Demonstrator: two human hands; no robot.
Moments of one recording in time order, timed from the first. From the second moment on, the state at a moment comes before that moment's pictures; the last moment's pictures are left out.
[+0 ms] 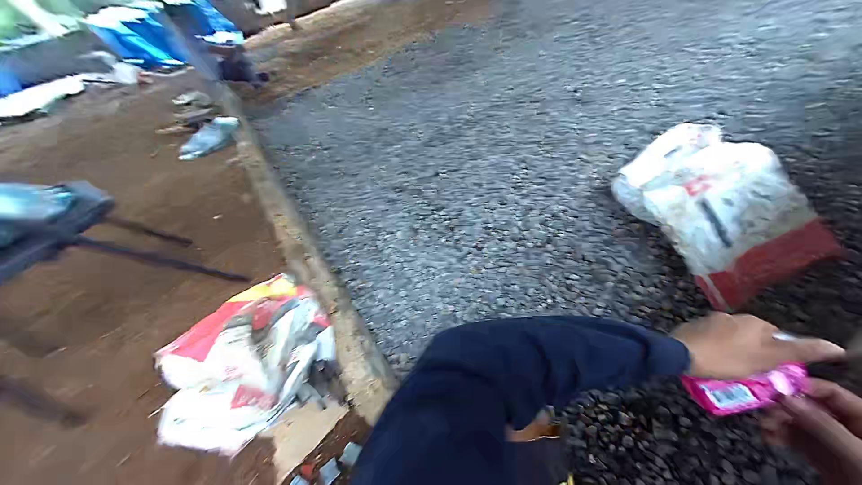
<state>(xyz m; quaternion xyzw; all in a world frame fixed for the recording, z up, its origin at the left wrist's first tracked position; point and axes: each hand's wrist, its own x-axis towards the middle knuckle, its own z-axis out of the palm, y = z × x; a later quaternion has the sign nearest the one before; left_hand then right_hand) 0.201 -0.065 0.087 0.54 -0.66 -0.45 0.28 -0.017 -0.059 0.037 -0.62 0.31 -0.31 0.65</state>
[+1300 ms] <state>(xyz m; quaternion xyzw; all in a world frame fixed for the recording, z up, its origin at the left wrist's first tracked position) 0.177 -0.063 0.077 0.46 -0.51 -0.67 0.28 -0.009 -0.043 0.057 -0.81 0.37 -0.41 0.20</state>
